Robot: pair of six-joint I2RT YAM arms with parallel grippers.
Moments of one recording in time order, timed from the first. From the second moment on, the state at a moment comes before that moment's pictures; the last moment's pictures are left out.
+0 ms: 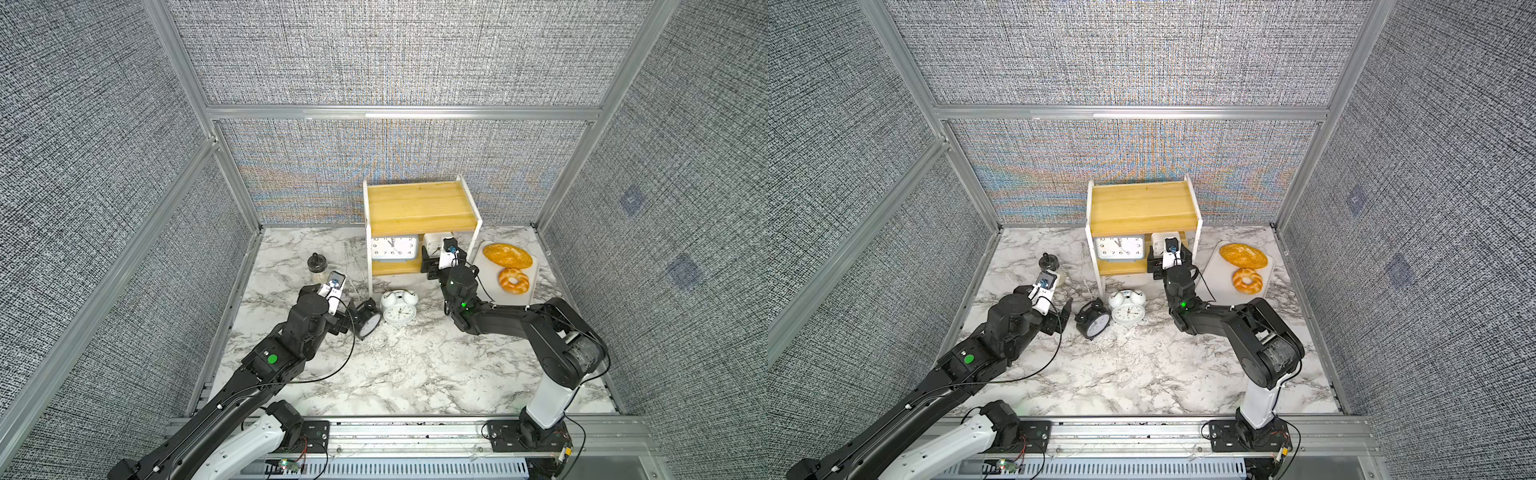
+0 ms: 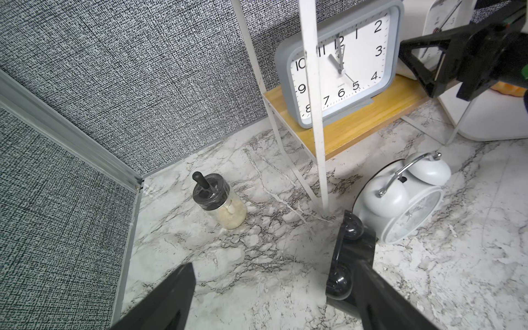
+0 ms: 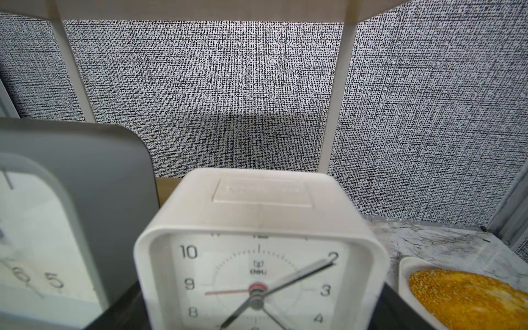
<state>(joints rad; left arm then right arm) -0.71 0.79 0.77 -0.44 -0.40 0.09 0.57 1.78 0.84 0.96 0.44 -0.01</state>
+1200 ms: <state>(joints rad) -0.70 0.78 0.76 -0.44 -0.40 0.10 0.59 1.77 0.84 0.94 0.49 -0.01</state>
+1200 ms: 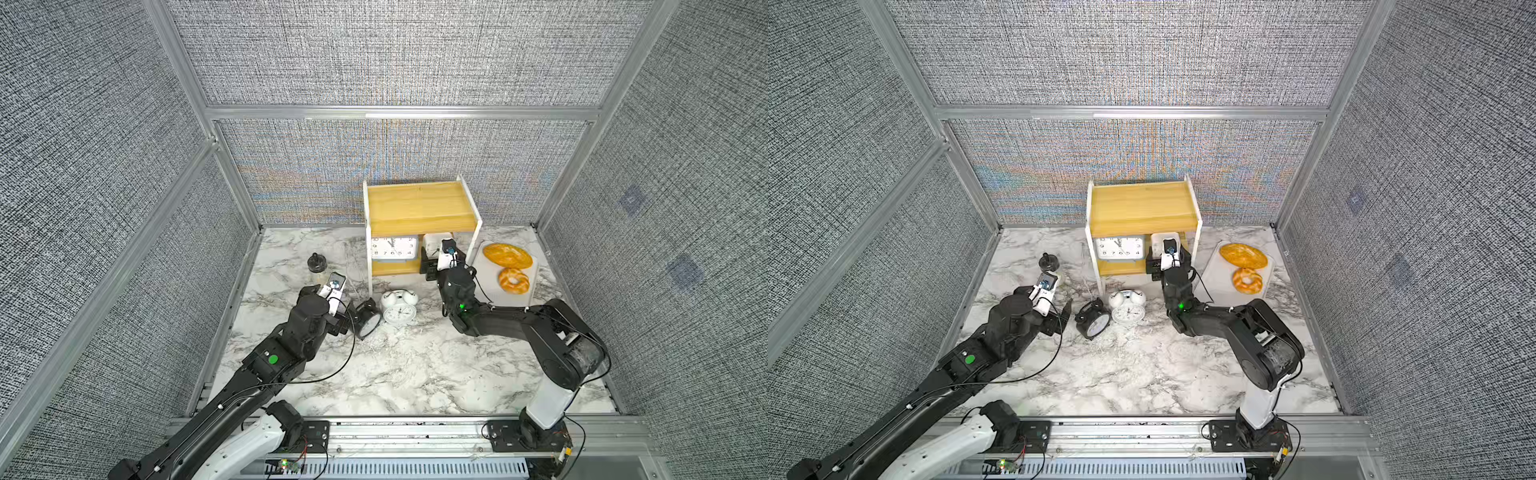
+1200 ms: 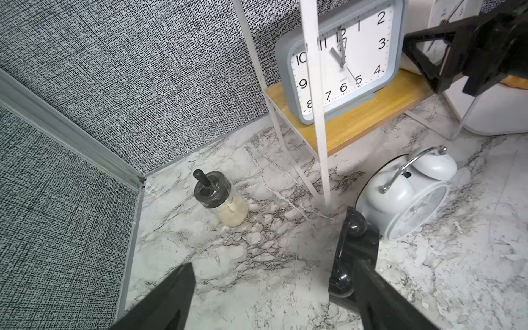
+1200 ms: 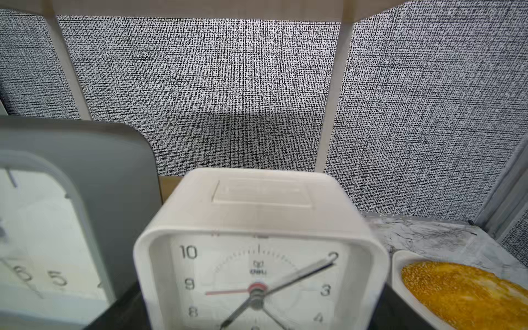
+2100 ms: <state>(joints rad) -0.70 0.77 0.75 -0.43 -0.41 0.10 0.62 1.68 0.77 0.84 0.53 0.00</state>
